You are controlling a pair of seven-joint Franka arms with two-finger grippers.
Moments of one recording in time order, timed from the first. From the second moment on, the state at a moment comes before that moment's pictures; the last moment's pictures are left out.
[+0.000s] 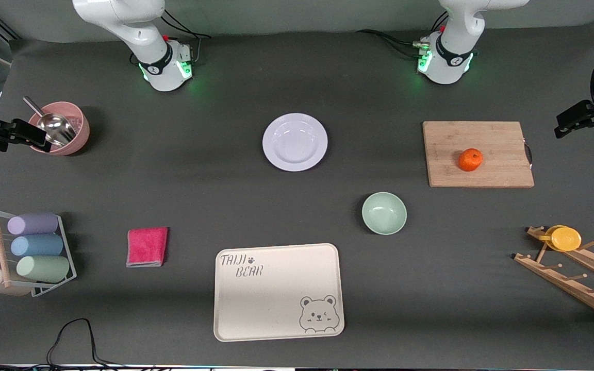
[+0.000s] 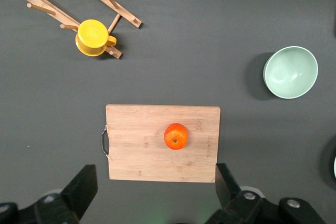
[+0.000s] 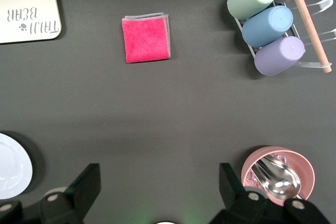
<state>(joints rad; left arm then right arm) -0.03 -0.08 0.08 -1.68 0.03 1.56 0.03 0.04 -0.02 -0.09 -1.61 -0.03 1.53 -0.01</state>
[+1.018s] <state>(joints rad) -0.03 -0.08 0.07 -1.99 0.03 1.59 -0.22 0.04 -0.02 -0.09 -1.61 -0.03 1.53 -0.01</state>
